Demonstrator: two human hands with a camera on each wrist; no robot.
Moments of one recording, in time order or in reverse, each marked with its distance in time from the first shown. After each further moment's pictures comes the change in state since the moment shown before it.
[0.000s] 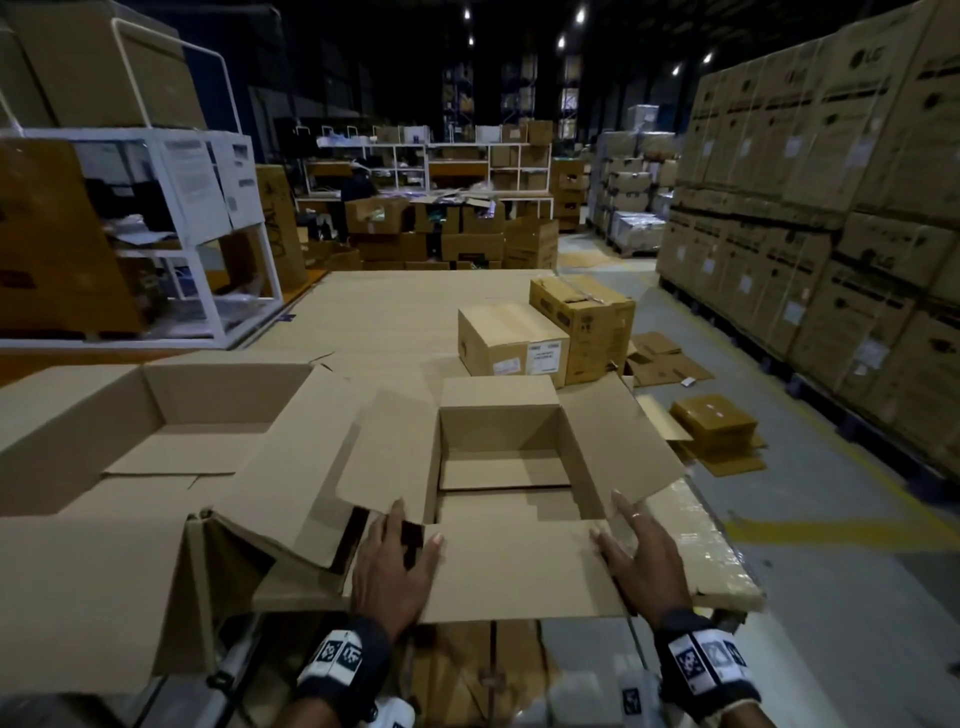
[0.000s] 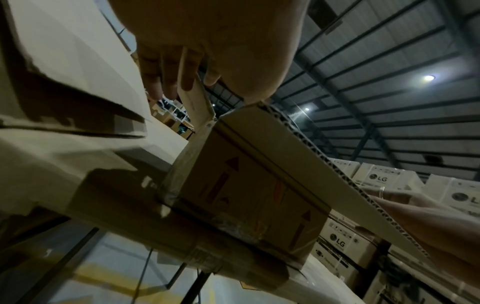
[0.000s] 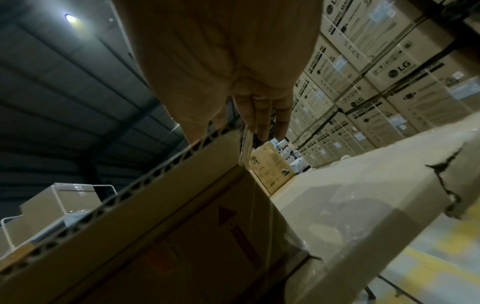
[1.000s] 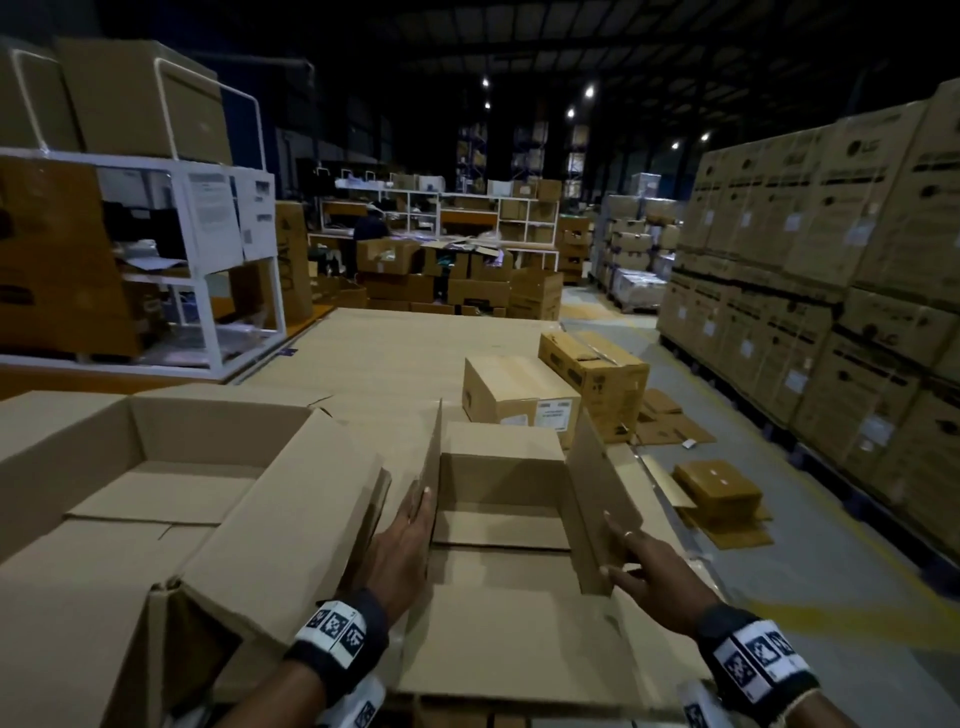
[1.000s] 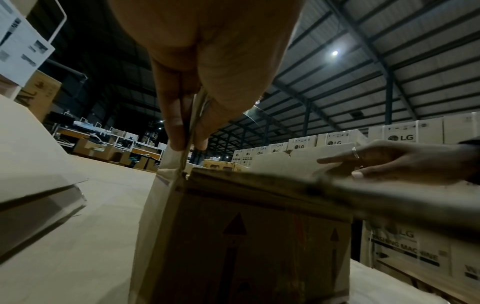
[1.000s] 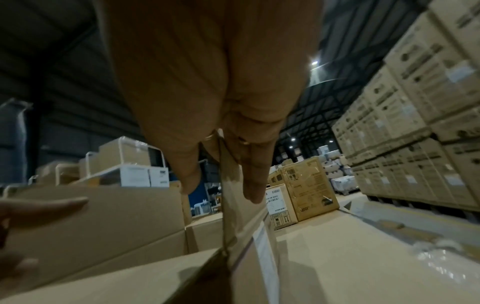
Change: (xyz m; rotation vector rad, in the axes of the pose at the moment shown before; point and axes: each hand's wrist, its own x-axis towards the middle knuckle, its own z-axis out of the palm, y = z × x) left_hand 0.110 0.033 -0.018 0.277 -0.133 0.251; right_hand 0.114 -0.015 -0.021 -0.190 -0.420 -0.293
